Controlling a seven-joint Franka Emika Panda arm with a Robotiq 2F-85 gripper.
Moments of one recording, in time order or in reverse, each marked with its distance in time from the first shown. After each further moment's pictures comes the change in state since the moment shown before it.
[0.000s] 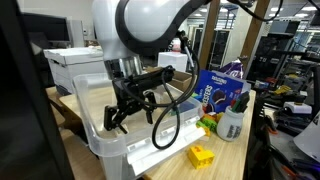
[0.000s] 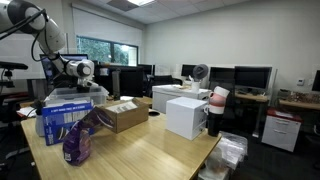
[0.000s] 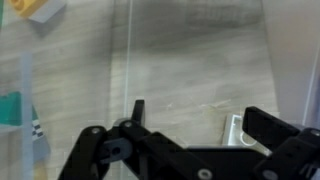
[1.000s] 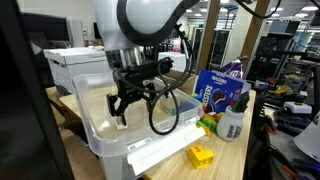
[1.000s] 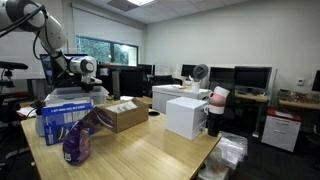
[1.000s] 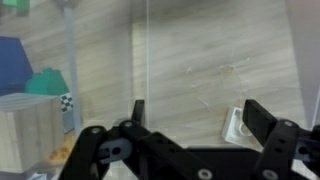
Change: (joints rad) arm -0.013 -0.021 -0.021 0.024 -0.066 -0.033 0.084
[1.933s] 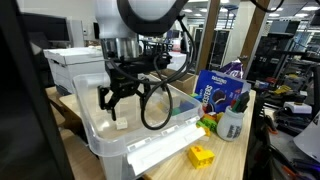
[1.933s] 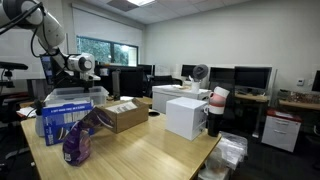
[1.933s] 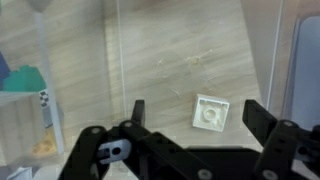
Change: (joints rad) arm -0.002 -0.033 0.023 -0.018 -0.001 0.087 0.042
